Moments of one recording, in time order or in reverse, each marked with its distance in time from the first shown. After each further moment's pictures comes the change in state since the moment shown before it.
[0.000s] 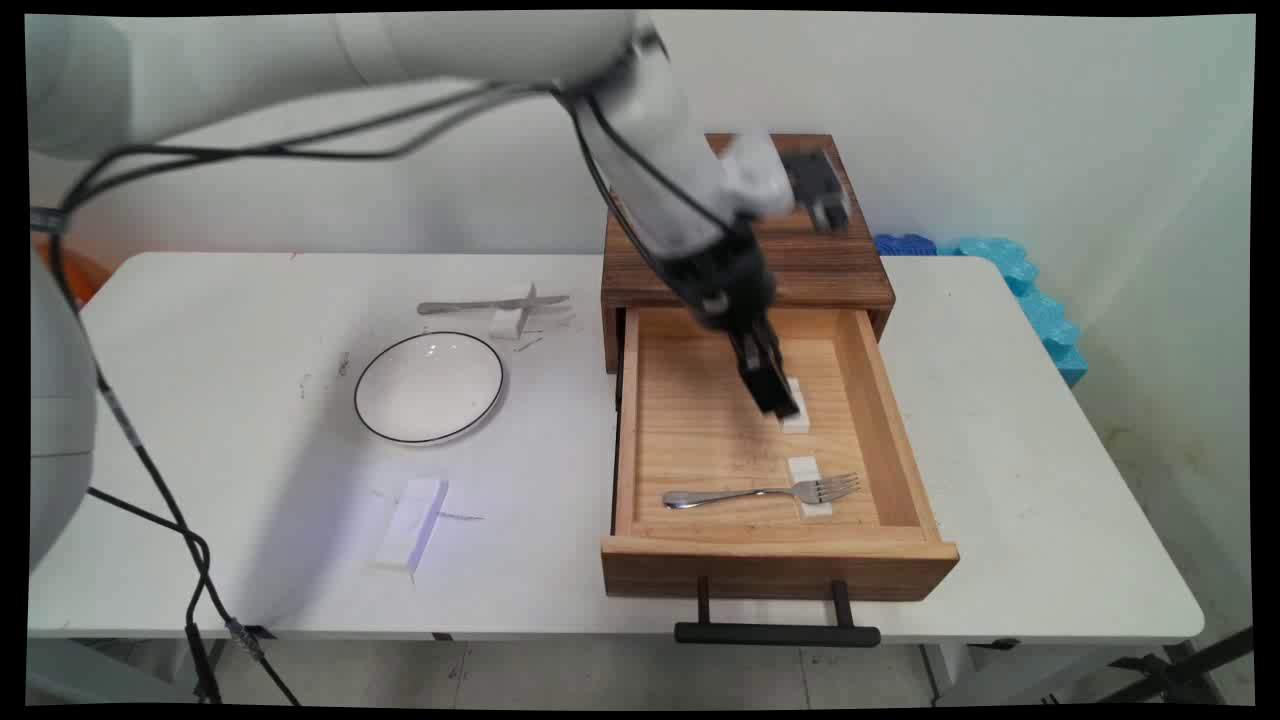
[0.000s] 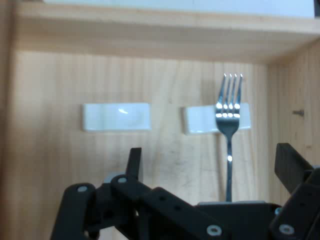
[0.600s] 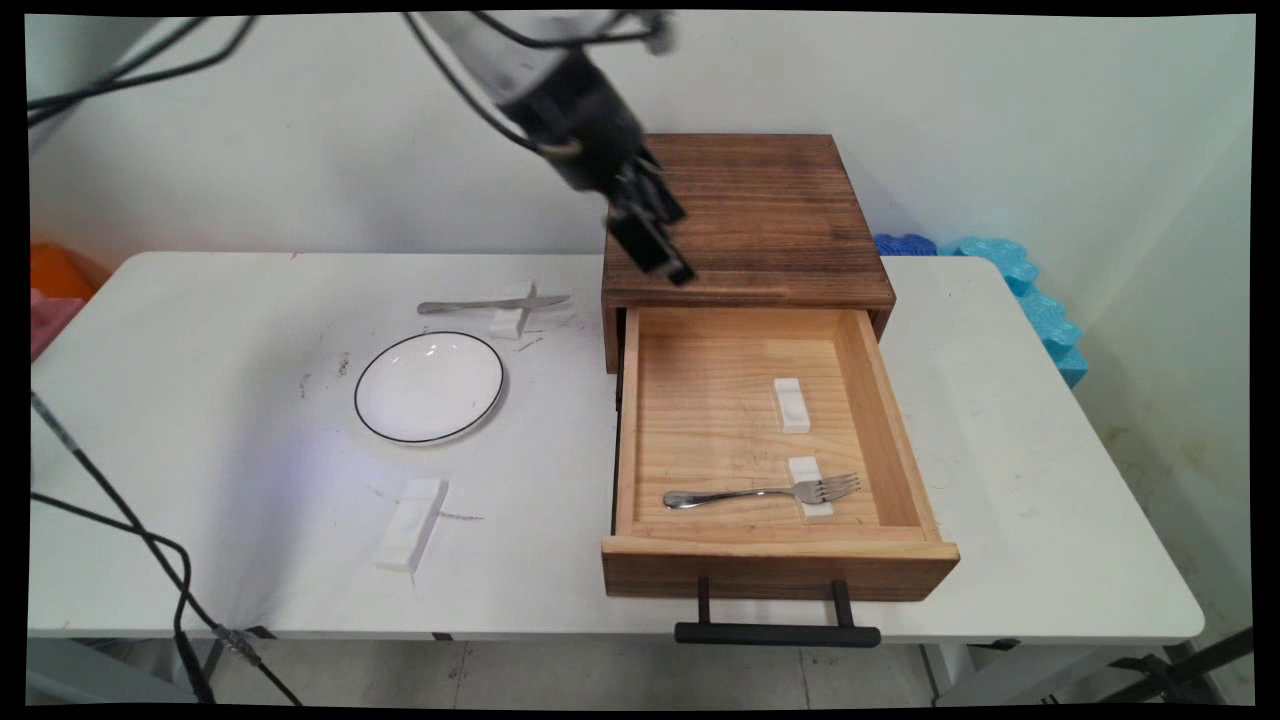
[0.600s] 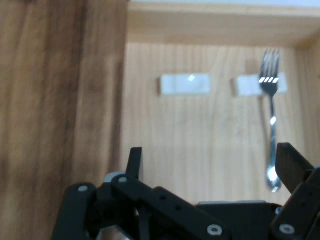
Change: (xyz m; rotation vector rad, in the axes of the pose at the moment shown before) arm -0.075 -0.073 -0.121 0.026 0.117 0.018
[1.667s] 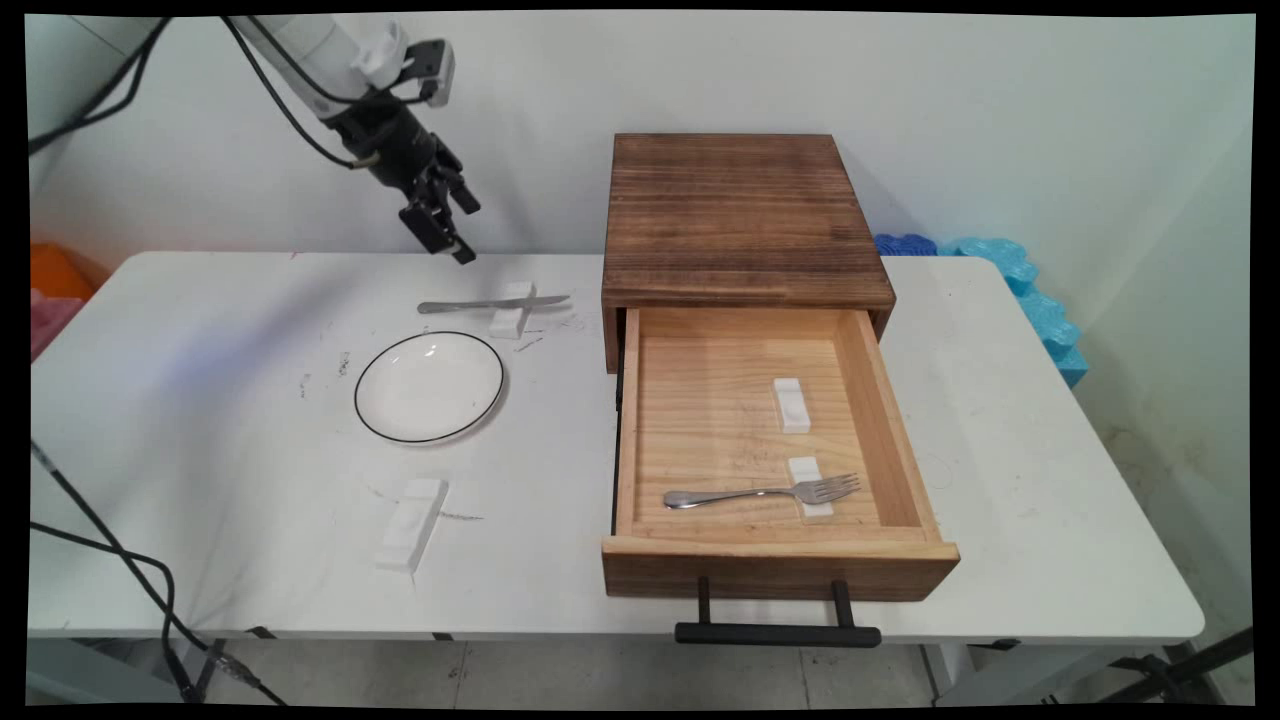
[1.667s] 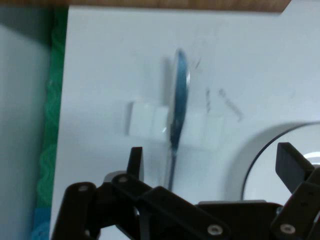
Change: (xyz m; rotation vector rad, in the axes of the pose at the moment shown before) arm -0.197 -0.151 -0.032 0.097 -0.214 0.008
